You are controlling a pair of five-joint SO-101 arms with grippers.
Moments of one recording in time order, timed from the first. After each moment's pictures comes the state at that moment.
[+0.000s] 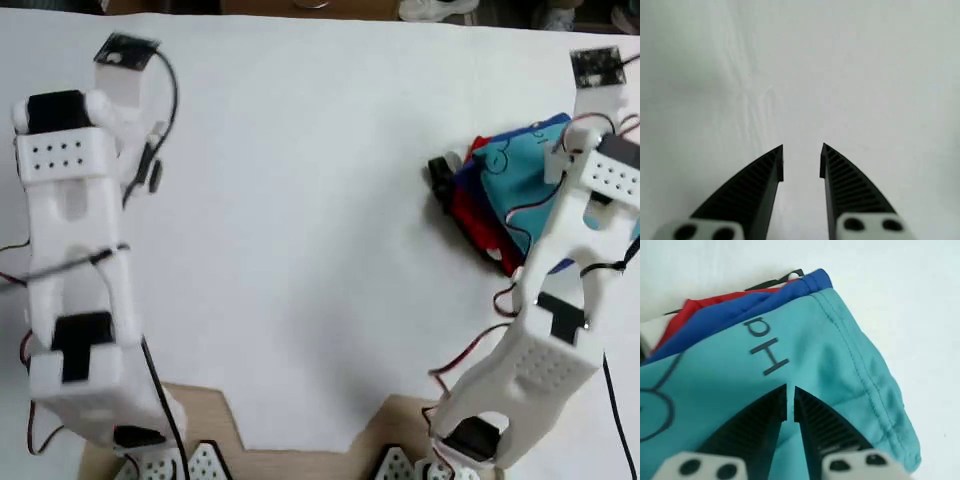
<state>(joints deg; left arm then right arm) -14.3 3.7 -22.4 96.7 -17.6 22.4 21.8 -24.3 66.7 28.3</state>
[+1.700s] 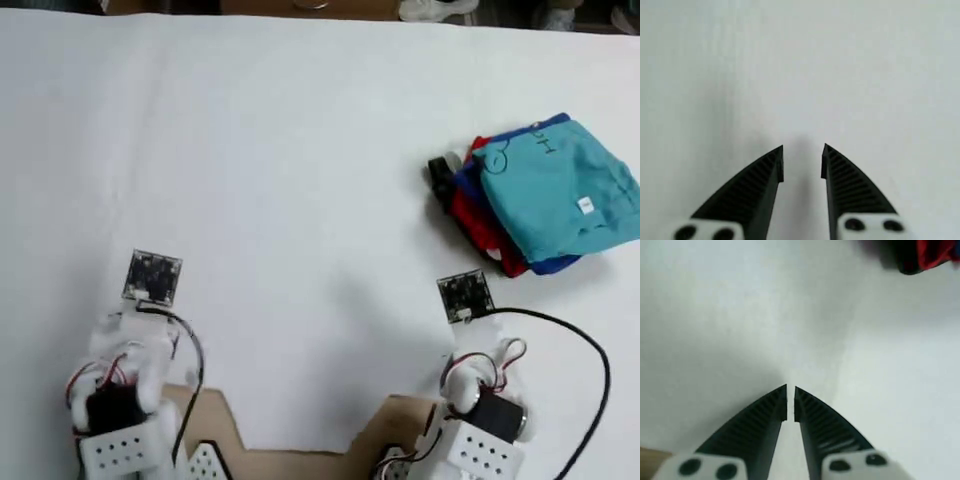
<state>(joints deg) -23.0 -102.9 95.6 69.1 -23.6 21.6 -99.8 96.4 73.4 40.6</state>
